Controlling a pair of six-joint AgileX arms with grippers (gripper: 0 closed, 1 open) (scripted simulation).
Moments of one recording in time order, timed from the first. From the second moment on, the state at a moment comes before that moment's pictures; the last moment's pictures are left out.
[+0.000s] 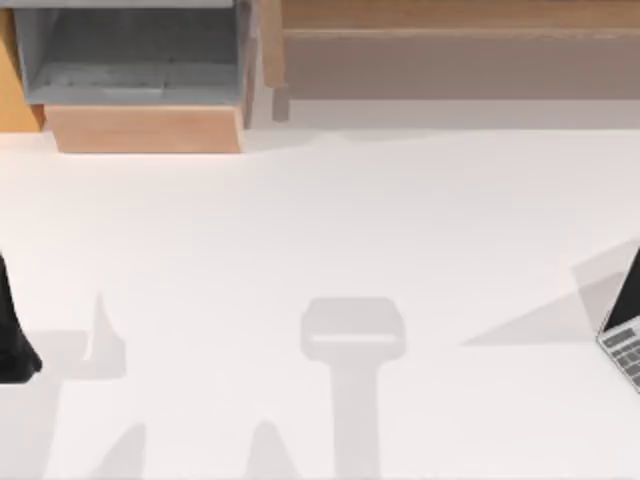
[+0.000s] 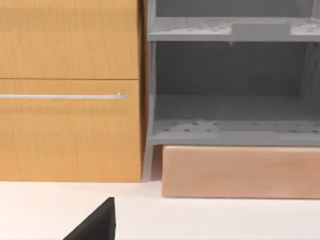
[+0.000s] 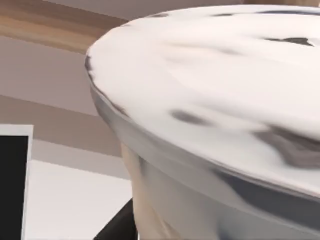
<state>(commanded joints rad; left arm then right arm) 0.00 0.00 0.00 0.00 0.00 0.00 -1.05 1.55 0.25 1.36 -1.08 -0.17</state>
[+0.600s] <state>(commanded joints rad) 0.00 0.00 0.00 0.00 0.00 0.00 -1.06 1.78 0.16 1.51 -1.03 -0.14</state>
